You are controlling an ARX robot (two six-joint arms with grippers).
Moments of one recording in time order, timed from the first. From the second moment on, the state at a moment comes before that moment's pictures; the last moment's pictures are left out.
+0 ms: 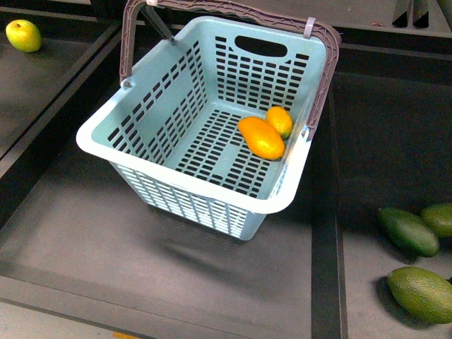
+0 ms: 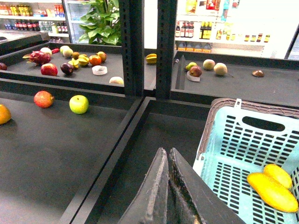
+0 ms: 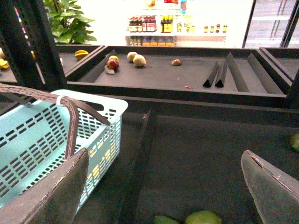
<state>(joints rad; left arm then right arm) -0.10 1.06 0.08 0.96 -0.10 -0.01 0.00 0.00 0.02 0.00 0.00 0.00</state>
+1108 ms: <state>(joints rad) 0.00 0.24 0.02 0.24 0.00 -0.01 0.00 0.00 0.02 0.00 0.00 0.00</state>
